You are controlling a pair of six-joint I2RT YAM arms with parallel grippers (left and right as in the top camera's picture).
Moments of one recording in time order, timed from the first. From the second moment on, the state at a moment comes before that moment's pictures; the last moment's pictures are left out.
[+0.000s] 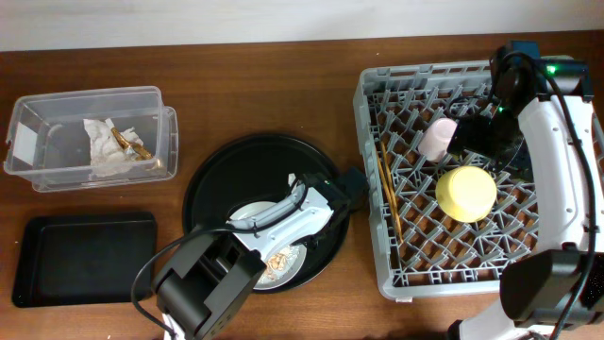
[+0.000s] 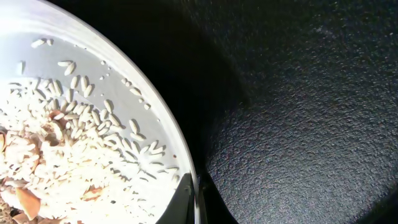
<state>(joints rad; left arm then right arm) -0.83 1.98 1.31 -0.94 -0.23 -1.06 -0.10 1.77 1.80 -1.58 0.12 0.42</state>
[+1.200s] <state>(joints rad) -0.34 2.00 1.76 -1.56 -0.35 -1.08 -0.10 1.77 1.80 -1.58 0.12 0.42</state>
